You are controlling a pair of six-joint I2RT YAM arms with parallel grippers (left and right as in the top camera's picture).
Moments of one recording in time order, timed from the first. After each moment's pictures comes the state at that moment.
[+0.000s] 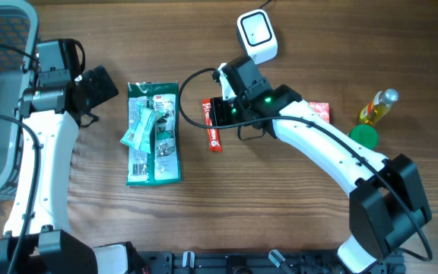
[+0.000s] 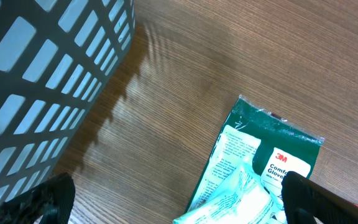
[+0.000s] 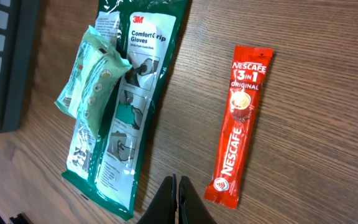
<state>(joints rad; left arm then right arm) 0.13 1.49 1.29 -0.81 -0.17 -0.35 0.61 1.79 1.33 -0.54 -0.30 0.44</state>
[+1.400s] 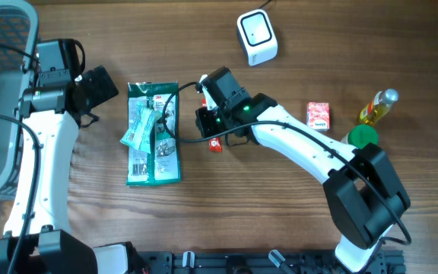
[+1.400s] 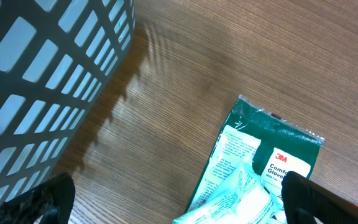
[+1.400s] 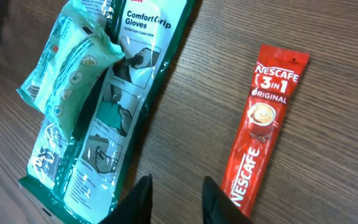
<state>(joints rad) 0.13 1.49 1.29 -0.81 -0.17 -0.35 0.70 1.89 1.33 -0.45 -0.22 0.38</state>
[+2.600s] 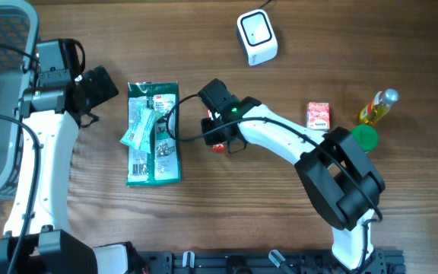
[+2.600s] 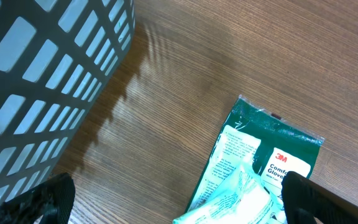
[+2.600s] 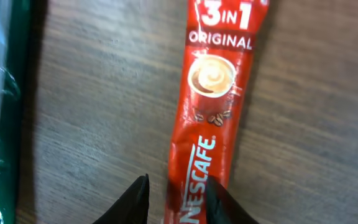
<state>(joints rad) 0.13 1.49 1.29 -0.81 -0.17 -0.35 0.70 2.05 1.36 -0.54 -0.08 0.43</state>
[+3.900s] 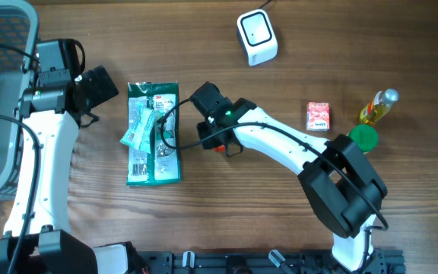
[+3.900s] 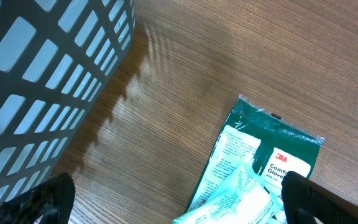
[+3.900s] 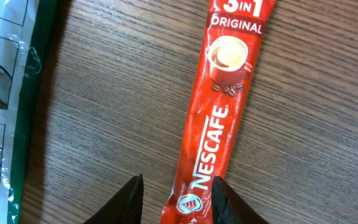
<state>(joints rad) 0.13 1.49 1.29 -0.81 -0.17 -0.35 0.76 2.01 1.38 -0.62 -0.01 0.40</state>
